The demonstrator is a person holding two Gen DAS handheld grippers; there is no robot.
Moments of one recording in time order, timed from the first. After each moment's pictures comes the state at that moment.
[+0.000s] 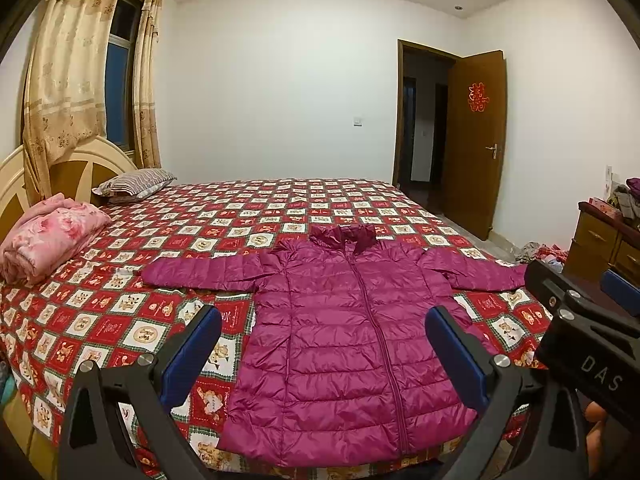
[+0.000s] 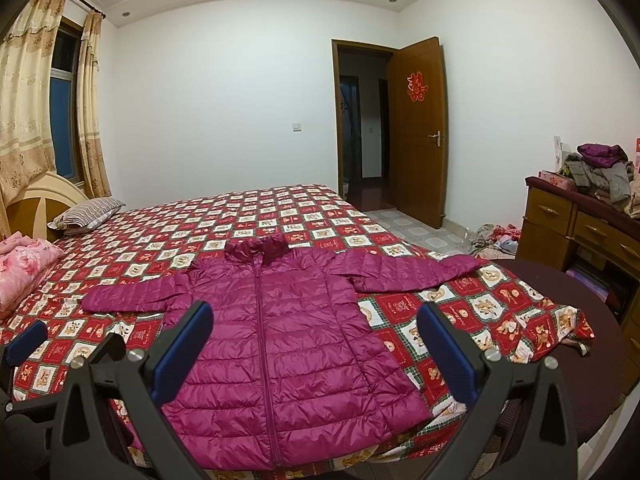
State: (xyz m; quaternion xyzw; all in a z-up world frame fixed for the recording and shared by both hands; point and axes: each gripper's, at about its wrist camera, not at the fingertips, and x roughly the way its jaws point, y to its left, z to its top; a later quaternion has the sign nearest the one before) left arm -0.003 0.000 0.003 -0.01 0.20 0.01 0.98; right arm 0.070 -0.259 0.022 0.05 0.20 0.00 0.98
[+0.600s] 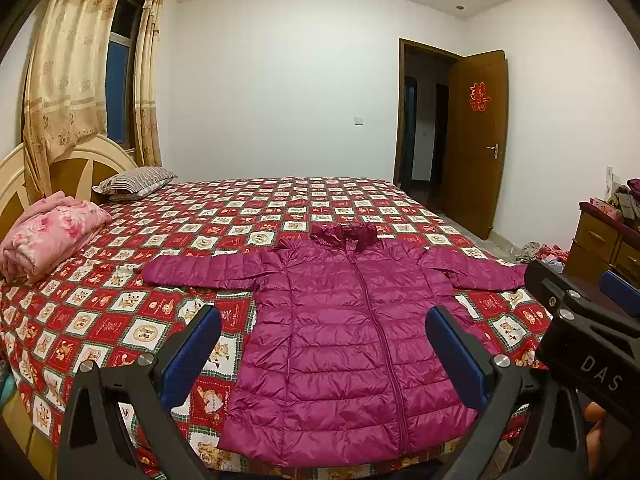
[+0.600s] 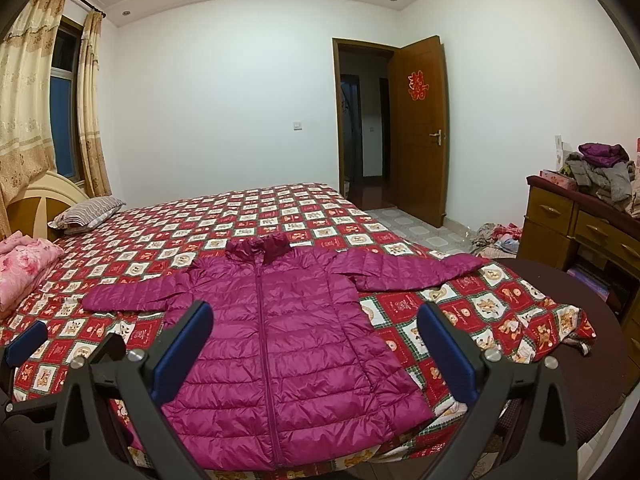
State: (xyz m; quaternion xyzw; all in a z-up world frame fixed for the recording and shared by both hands) left arm -0.002 0.000 0.003 -0.02 0.21 0.00 0.98; right arm 0.072 -0.258 0.023 0.05 0.20 0.00 0.98
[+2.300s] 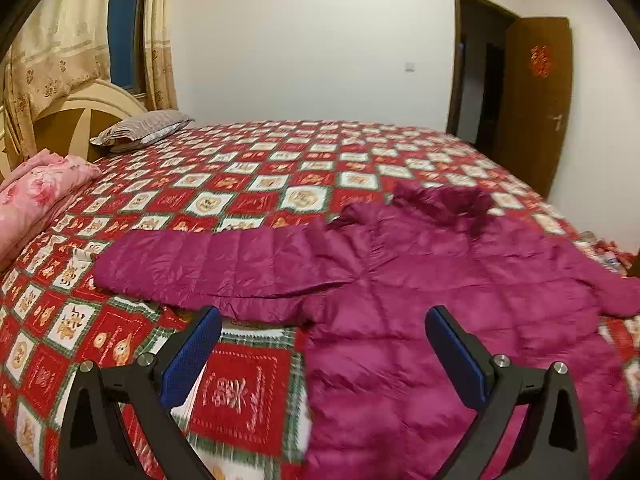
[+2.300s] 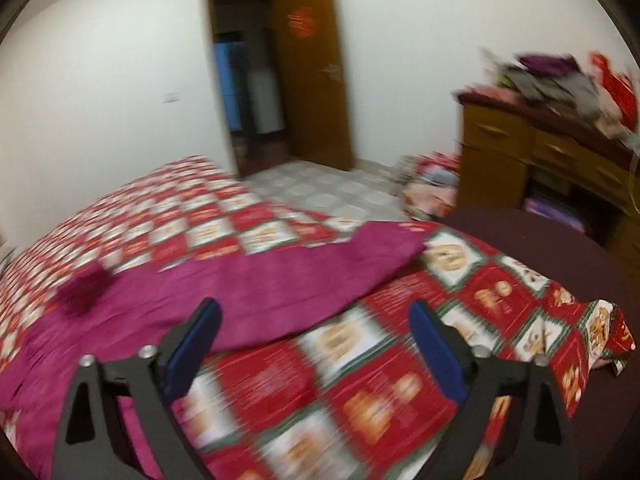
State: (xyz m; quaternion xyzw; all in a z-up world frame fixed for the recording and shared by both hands) left arm 0.278 0.108 -0.121 -0.04 0.30 0.07 0.95; right arm 0.332 -0.489 -0.105 0.16 0.31 -0.21 0.91
